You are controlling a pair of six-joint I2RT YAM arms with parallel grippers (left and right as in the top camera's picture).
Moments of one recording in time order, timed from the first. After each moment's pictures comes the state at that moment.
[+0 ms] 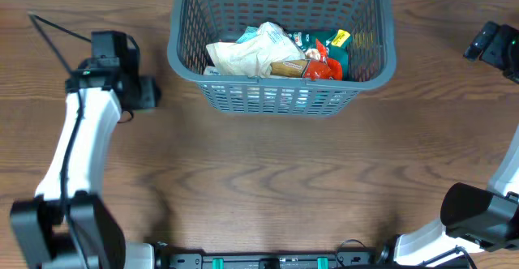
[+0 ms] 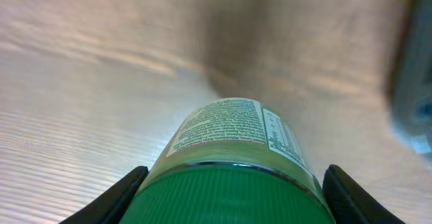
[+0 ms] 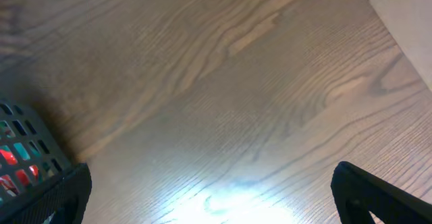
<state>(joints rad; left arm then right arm) 0.08 1.59 1.26 -0.81 -0.04 -0.04 -0.37 1.79 2.15 -1.48 0.17 0.23</state>
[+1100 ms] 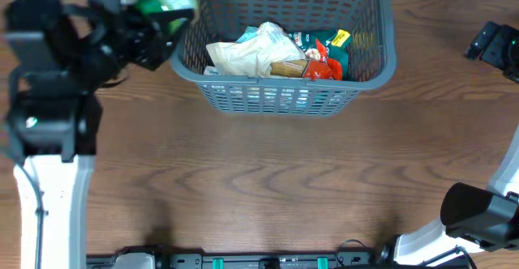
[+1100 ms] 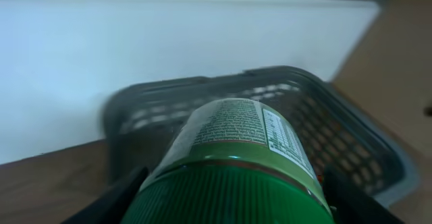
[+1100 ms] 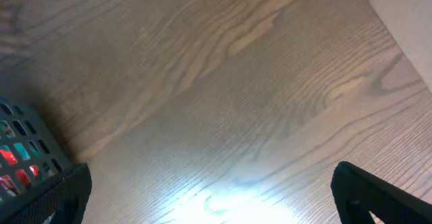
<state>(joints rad) -0.02 1.29 1.53 -0.54 0.59 -0.04 -0.37 1.79 2.15 -1.48 0.17 0.23</state>
